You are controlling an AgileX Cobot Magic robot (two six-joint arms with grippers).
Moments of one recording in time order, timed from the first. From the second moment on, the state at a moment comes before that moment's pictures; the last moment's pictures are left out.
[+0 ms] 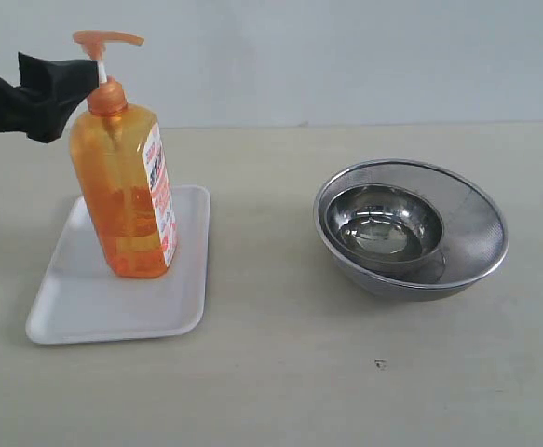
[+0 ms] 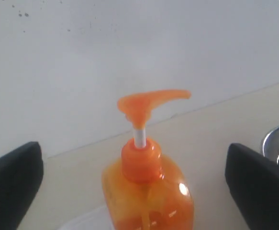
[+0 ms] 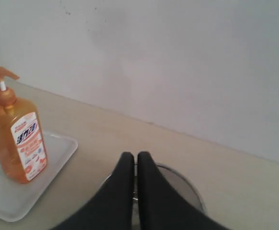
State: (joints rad) left arm -0.28 1.13 -0.64 0.26 -0.22 -0.15; right arm 0.35 0.65 -0.95 0.14 0.64 -0.19
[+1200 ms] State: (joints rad) left arm -0.13 1.15 -0.40 0.27 -0.41 -0.11; right arm 0.35 1.48 -0.93 1.52 0.60 -1.82
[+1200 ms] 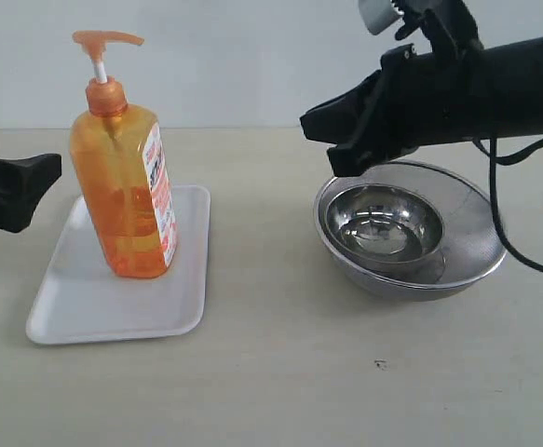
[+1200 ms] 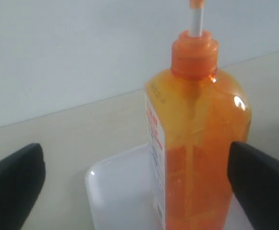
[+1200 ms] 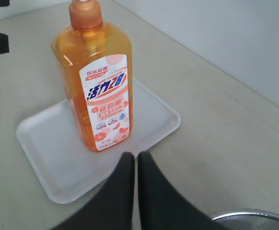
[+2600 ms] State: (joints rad) left arm -0.13 1.23 -0.40 0.28 -0.55 0.02; right arm 0.35 1.67 -1.01 1.72 0.73 -2.11
